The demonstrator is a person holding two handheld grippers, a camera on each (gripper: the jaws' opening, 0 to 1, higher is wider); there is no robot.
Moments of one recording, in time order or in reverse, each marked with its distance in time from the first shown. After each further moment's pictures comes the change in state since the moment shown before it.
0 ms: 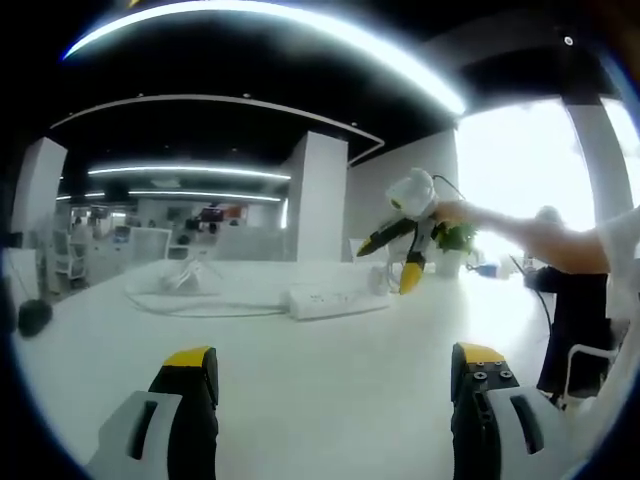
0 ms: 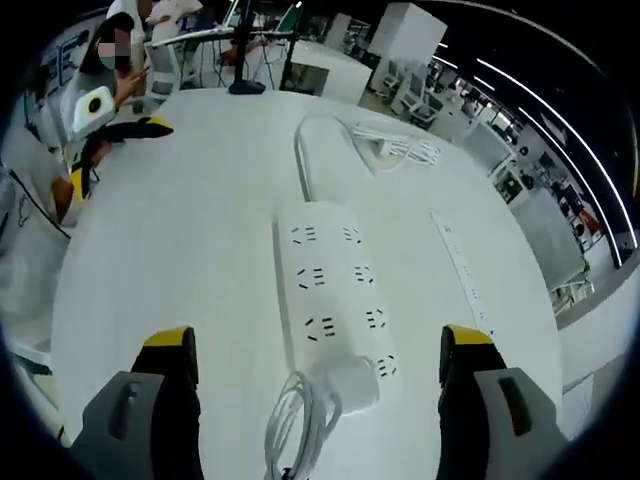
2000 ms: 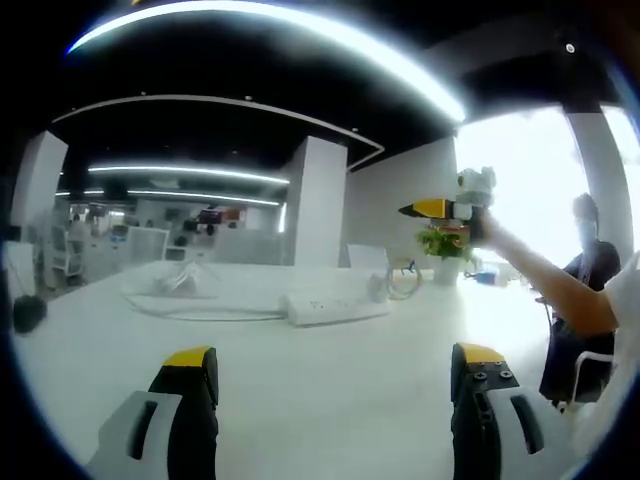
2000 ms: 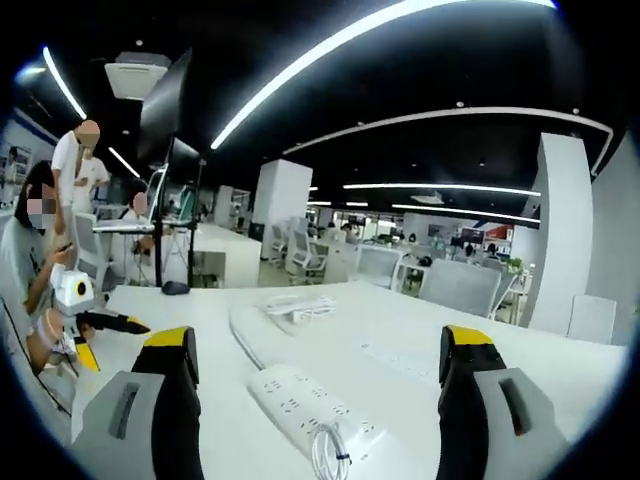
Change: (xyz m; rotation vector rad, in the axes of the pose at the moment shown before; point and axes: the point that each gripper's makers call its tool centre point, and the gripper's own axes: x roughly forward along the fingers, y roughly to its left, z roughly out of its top) left arm 0.007 0.001 0.004 -0.021 -0.024 -0.016; right arm -0.132 -0.013 0.057 0.337 -0.735 -0.455
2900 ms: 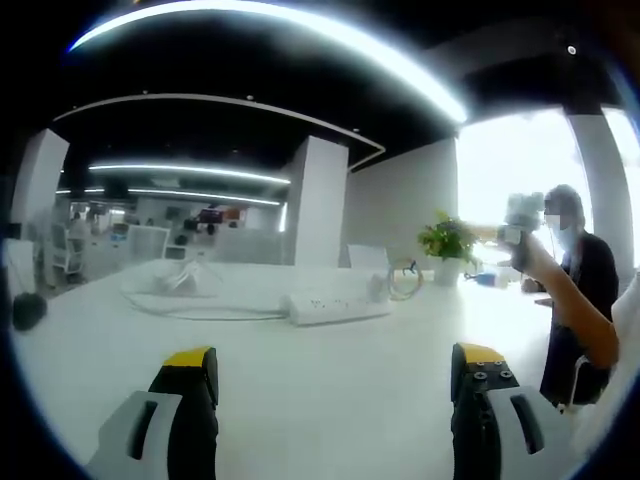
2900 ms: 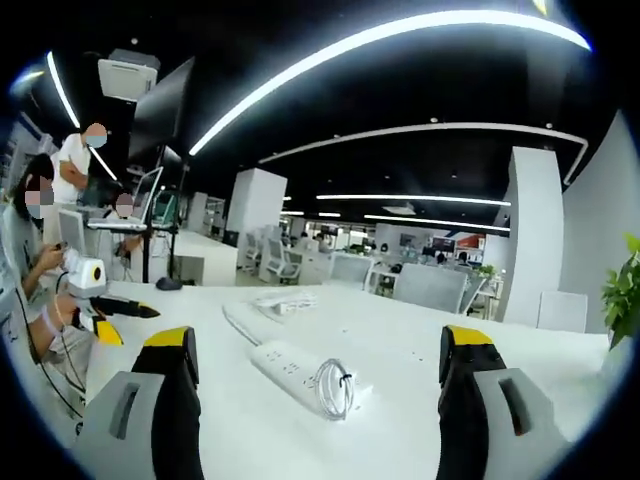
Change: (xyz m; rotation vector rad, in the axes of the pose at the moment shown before) left arm 0.000 0.003 -0.001 -0.008 0.000 0.001; right arm -0.088 0.018 -0.021 -0.012 -0.037 -0.129
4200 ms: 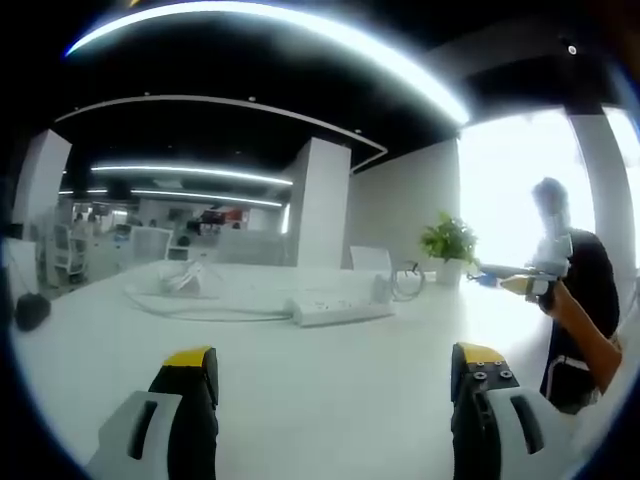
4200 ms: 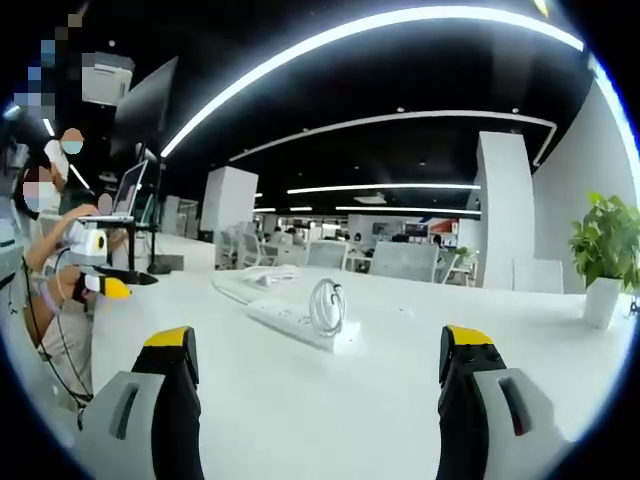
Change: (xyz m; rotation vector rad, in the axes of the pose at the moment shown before) left arm -0.003 0.003 0.002 0.000 -0.006 0.012; right arm -0.069 0.009 -0.073 0.063 0.032 -0.124
